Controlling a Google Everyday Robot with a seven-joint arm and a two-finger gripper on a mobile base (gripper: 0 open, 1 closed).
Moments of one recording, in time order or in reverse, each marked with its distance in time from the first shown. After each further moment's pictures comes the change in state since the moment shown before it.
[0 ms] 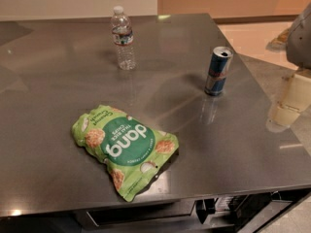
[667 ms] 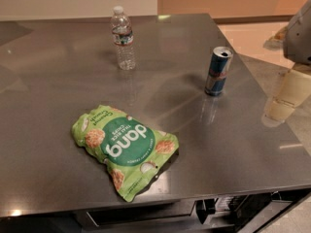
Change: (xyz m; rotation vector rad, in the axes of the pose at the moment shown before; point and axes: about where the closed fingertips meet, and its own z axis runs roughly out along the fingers) arm -0.003 -0.009 0.004 -0.011 -0.030 0.017
